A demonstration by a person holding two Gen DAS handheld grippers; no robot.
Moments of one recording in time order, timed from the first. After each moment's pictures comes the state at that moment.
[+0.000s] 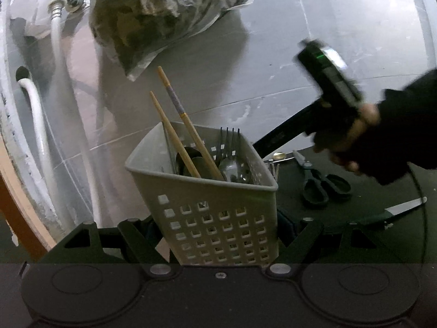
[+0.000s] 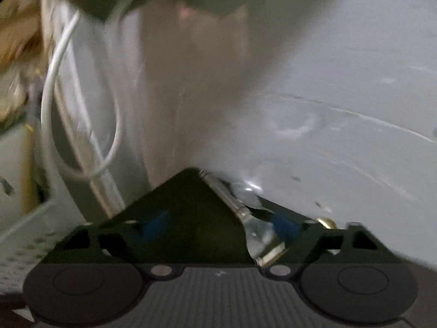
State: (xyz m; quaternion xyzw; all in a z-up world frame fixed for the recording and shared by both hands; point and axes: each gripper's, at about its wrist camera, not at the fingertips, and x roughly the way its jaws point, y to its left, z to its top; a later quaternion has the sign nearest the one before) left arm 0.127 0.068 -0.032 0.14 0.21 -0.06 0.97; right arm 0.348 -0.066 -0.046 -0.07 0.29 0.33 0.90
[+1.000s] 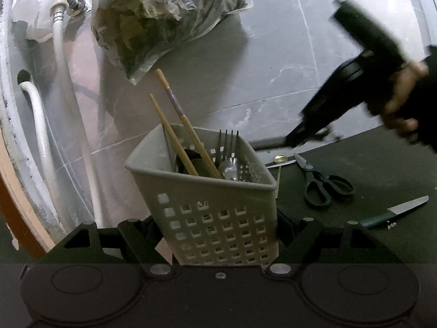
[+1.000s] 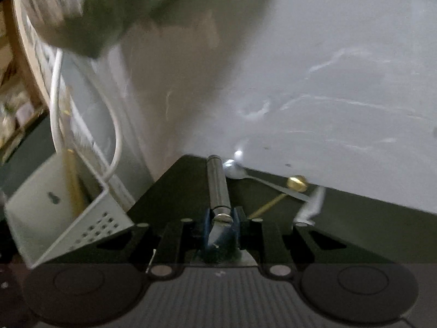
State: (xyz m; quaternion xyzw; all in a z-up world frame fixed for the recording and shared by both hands) left arm 0.122 0.072 -0.035 0.15 0.19 -0.07 0.97; right arm 0.270 -0.143 -0.005 0.02 0.35 0.27 0.90
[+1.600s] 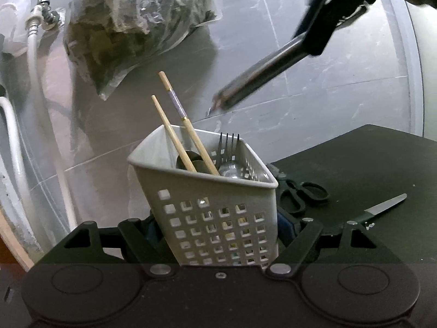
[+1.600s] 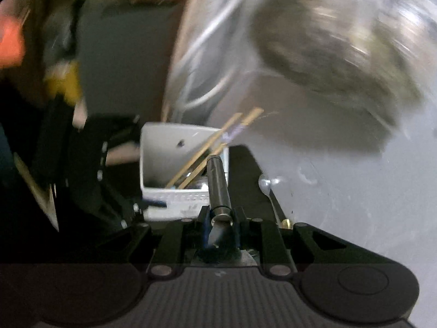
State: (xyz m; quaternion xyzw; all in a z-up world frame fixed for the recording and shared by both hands) left arm 0.120 0.063 -0.041 0.16 0.17 -0.13 0.96; right arm 0.166 -0.089 0.130 -0.40 0.30 0.39 0.77
